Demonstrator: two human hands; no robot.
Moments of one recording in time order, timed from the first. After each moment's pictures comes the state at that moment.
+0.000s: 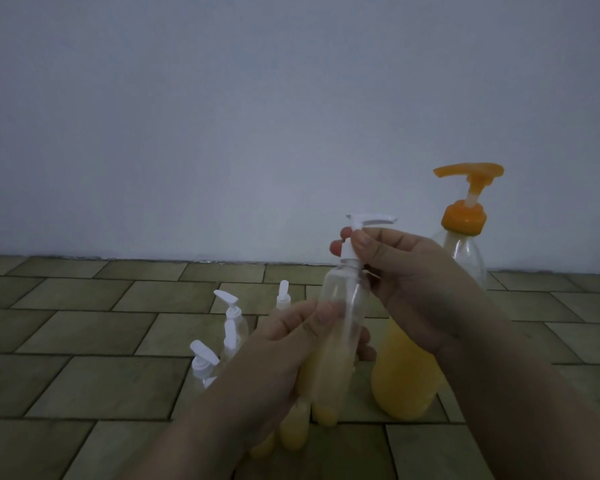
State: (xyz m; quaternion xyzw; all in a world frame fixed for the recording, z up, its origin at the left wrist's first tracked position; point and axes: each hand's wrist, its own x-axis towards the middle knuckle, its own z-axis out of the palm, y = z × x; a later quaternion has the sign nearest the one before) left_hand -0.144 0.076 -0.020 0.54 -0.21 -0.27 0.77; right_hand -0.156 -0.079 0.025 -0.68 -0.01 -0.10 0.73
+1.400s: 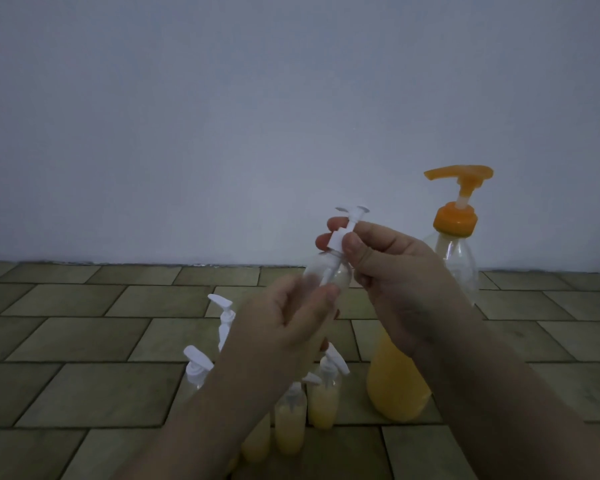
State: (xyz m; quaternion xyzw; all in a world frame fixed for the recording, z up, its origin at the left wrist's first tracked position) left_hand -0.130 0.071 -0.018 0.73 -0.28 -0.01 0.63; right_hand -0.155 -0.073 0.022 -0.65 -0.03 -0.14 0.74
